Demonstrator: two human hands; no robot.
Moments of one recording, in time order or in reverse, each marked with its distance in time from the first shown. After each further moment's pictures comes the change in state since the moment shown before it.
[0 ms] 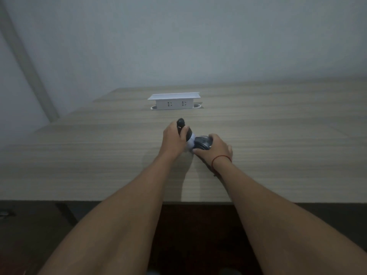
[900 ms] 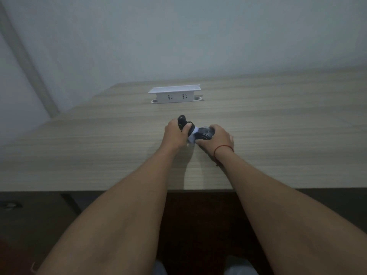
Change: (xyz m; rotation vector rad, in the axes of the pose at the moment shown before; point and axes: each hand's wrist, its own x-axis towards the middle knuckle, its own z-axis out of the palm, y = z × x) left_hand 0.000 -0.016 0.005 -0.038 -0.063 -0.054; right_hand -0.004 -0.001 -0.001 0.057 0.025 -0.006
